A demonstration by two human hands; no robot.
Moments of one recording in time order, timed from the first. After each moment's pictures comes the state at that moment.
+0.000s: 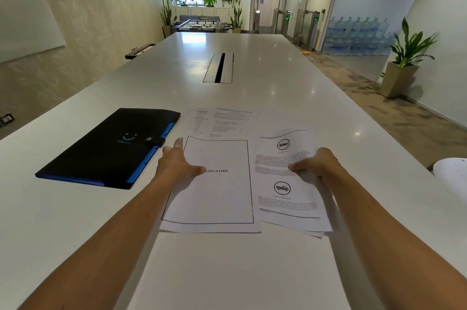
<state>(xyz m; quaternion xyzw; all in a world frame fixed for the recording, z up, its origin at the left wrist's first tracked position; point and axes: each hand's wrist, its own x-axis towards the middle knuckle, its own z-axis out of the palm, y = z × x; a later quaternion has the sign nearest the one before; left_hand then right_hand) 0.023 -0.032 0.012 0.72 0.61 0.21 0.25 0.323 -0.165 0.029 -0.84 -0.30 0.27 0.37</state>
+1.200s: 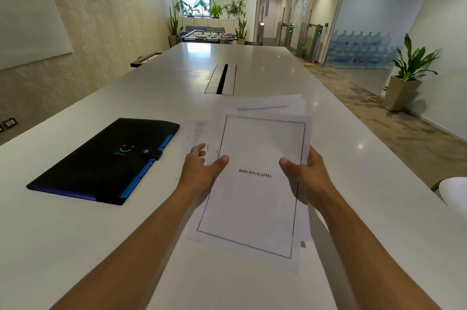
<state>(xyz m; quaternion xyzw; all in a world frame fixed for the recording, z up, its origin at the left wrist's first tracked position) 0.076 -0.050 0.026 0.57 0.49 0.41 0.53 0.290 -0.157 0.043 -0.60 -0.42 0.31 0.61</state>
